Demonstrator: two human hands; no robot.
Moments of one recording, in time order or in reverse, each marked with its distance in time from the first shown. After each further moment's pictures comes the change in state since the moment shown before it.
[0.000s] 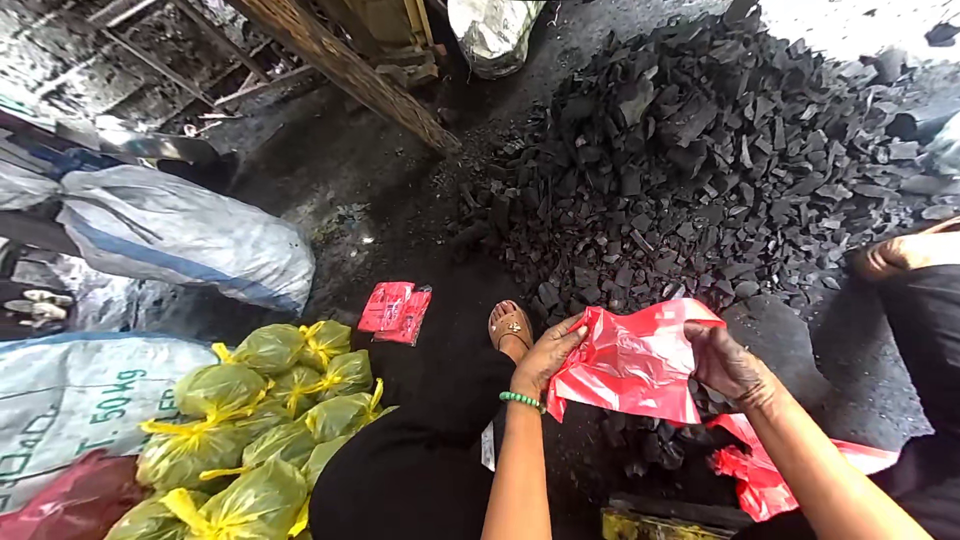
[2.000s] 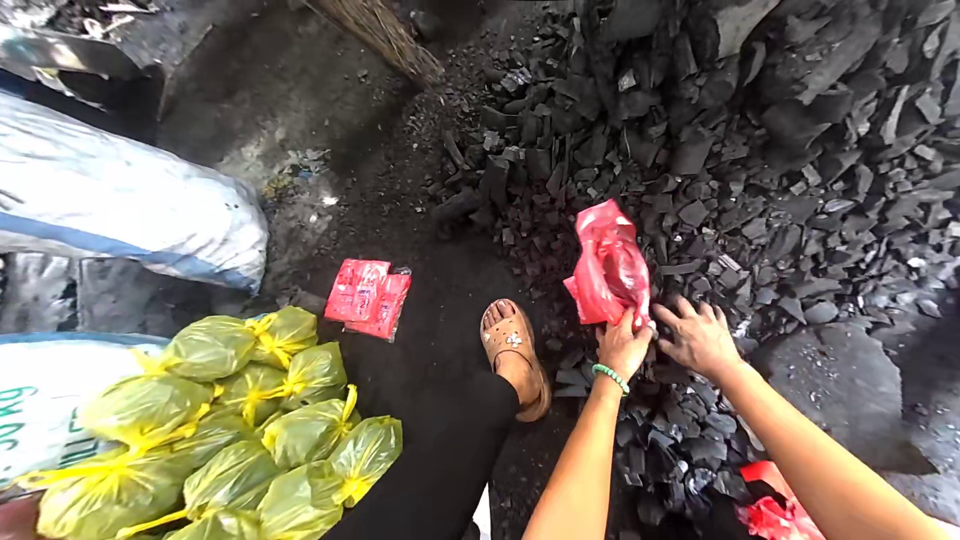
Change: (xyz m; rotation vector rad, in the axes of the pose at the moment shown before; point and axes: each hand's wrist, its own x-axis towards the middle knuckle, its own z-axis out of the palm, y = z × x) left_hand 0.171 -0.080 0.045 0.484 0.178 -0.145; right_hand 0.149 0.054 -0.044 -1.767 0.040 0.217
